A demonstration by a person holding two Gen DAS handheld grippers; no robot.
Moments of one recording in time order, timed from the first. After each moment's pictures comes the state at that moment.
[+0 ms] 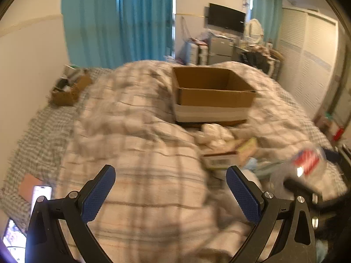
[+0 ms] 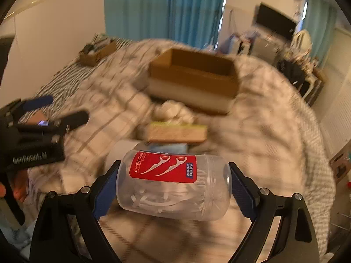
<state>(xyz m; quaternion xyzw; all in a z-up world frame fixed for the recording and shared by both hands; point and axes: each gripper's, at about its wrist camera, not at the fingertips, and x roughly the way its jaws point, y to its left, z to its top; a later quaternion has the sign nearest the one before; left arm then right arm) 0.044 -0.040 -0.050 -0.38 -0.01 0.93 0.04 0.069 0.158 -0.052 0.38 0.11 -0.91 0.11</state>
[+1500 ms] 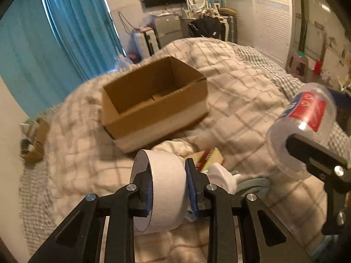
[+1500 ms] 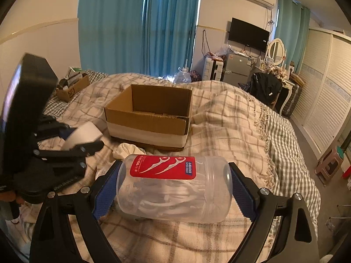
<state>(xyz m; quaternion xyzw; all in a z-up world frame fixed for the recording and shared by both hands) -0.040 0.077 -0.040 -0.41 0.16 0.88 0.15 0.031 0.217 -0.016 0.33 0.07 -0.94 0.08</state>
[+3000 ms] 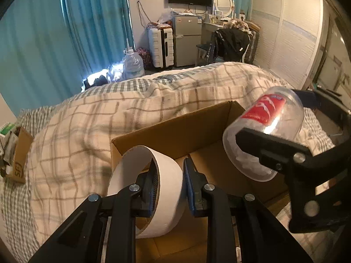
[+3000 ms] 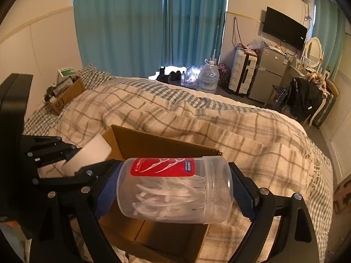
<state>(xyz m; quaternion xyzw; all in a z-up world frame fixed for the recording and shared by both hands) -0.277 0.047 -0.049 -0.43 0.09 0.89 0.13 -0.276 0.169 -0.022 0.38 0.08 -0.91 0.17</state>
